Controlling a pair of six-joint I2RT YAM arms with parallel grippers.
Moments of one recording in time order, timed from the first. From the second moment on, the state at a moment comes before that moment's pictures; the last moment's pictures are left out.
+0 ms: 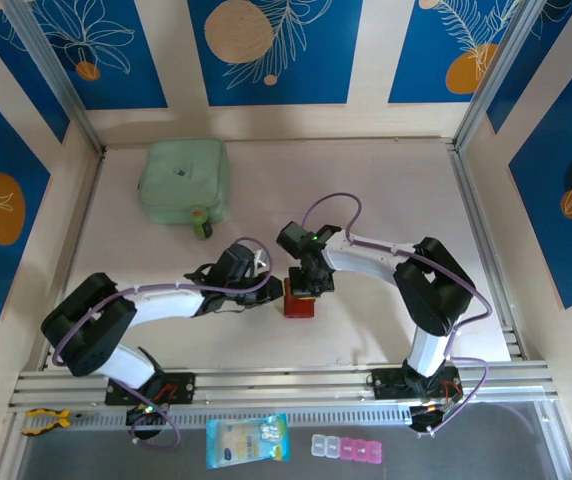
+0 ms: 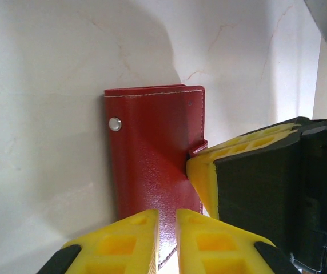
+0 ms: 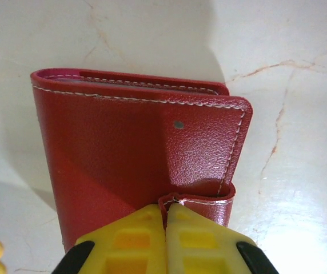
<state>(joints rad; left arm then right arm) -0.79 1.49 0.60 0.15 0.38 -0.99 0.81 1.76 1.14 -0.85 -0.10 0.74</state>
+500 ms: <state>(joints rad) -0.83 1.63 0.65 0.19 0.42 -1.02 0.78 1.72 1.08 -0.79 -0.15 0.74</state>
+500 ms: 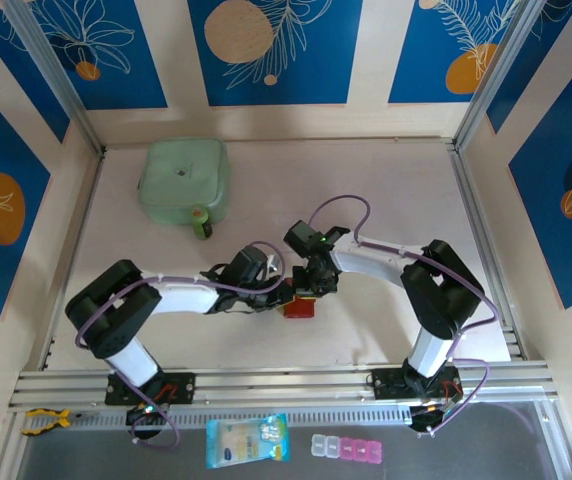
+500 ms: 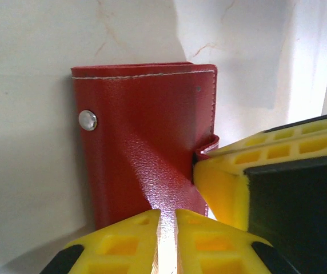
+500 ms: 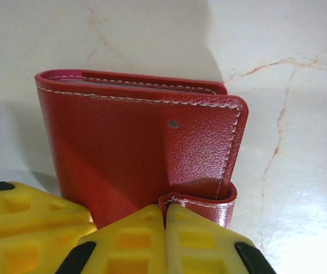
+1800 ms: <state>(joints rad) -0.83 1.66 0.67 0.16 0.42 -1.05 0.66 1.58 0.96 -0.81 -0.12 0.69</state>
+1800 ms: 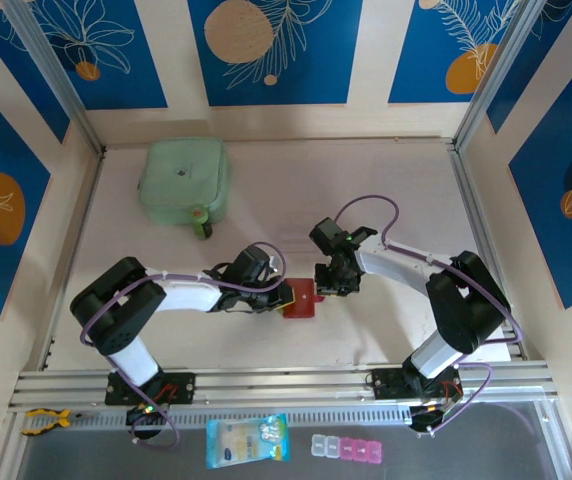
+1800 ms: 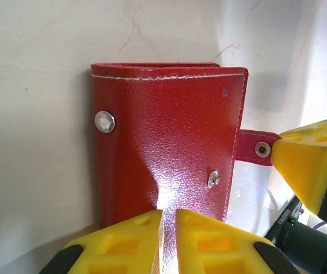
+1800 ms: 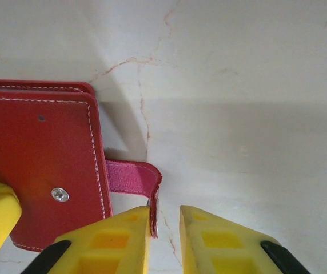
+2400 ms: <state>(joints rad) -0.83 1.66 0.68 0.13 0.42 -1.05 0.63 1.62 0.87 -0.67 -0.23 0.69</state>
